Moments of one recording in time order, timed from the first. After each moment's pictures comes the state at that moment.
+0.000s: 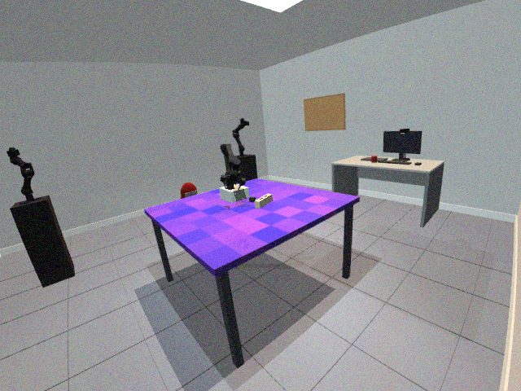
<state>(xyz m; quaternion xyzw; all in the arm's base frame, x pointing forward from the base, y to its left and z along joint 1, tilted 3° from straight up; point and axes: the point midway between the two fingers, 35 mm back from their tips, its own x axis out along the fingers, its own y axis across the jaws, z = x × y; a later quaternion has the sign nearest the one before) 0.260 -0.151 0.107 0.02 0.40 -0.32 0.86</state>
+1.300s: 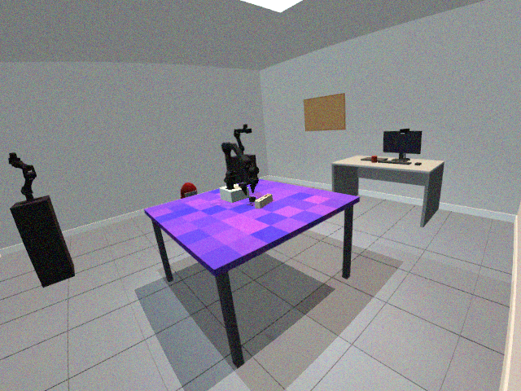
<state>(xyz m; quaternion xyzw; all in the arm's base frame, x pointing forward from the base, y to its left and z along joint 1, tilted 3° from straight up) 0.249 0.016 0.035 -0.12 0.63 0.06 0.76</state>
